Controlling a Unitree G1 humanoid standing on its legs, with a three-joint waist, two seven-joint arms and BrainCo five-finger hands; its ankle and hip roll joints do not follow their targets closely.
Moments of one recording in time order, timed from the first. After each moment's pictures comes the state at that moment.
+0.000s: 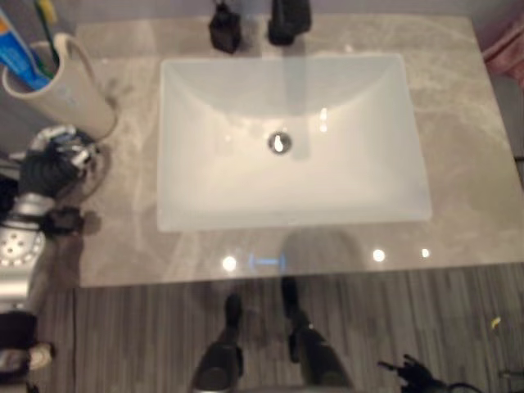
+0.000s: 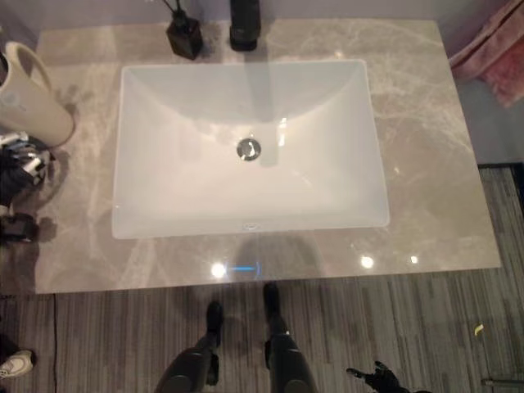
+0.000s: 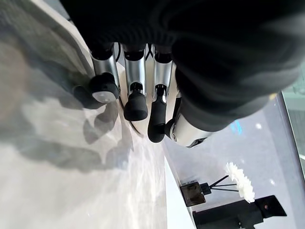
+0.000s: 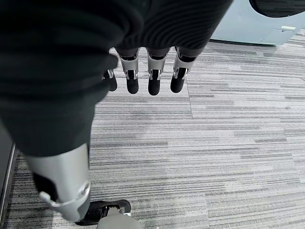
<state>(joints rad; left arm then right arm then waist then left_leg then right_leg) -0.21 0.98 0.12 0.25 -0.58 -0.38 -0.07 0.01 -0.40 0.05 1.24 0.20 -0.12 -0.02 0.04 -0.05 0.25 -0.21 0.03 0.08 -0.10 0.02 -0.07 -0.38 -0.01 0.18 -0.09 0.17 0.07</state>
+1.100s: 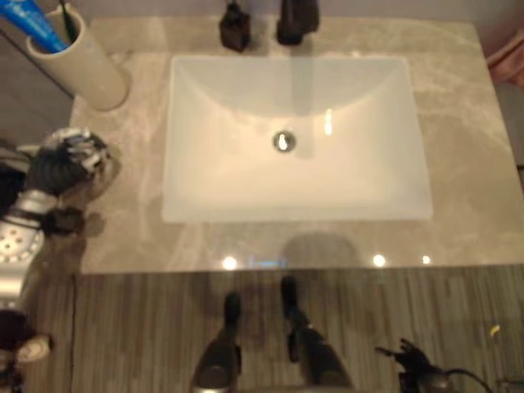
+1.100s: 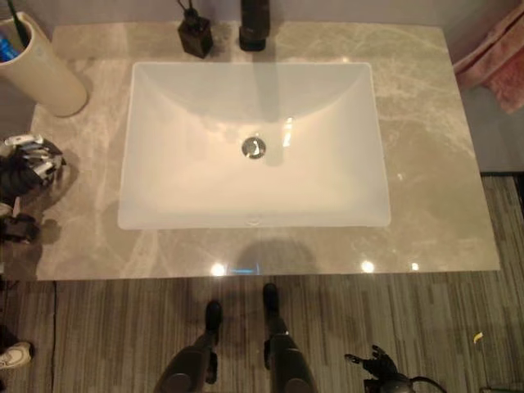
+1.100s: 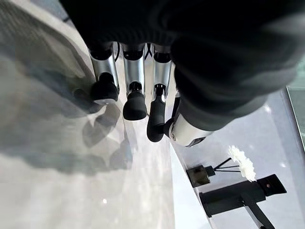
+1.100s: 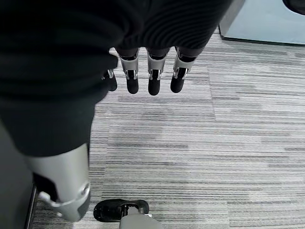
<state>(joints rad) -0.16 1.03 0.06 0.23 -0.59 -0.36 -0.09 -0.02 -0.42 0.06 1.23 0.20 -0.13 -0.02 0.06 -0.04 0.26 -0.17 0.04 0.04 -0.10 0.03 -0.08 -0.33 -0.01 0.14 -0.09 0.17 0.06</state>
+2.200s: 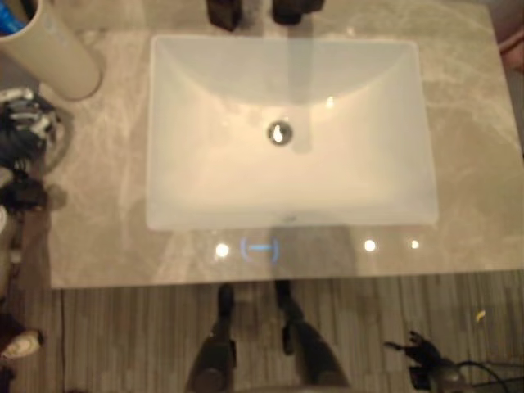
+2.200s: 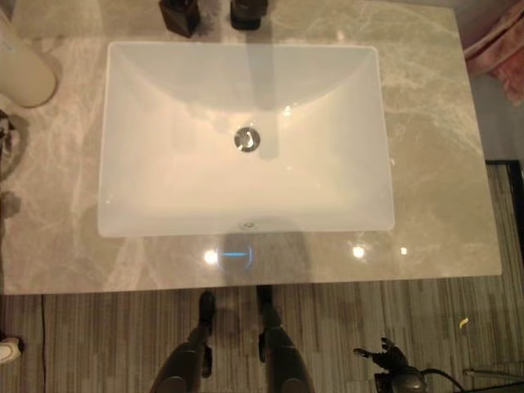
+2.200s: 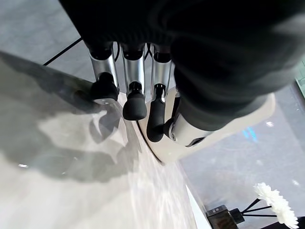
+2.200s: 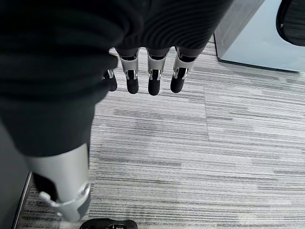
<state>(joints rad) -0.30 1.13 0.10 0.37 -0.59 -0.38 -0.02 -0.04 -0.47 0.08 1.23 0.20 -0.13 0.00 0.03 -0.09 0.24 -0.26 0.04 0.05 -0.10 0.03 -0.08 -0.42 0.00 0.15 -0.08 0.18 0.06</state>
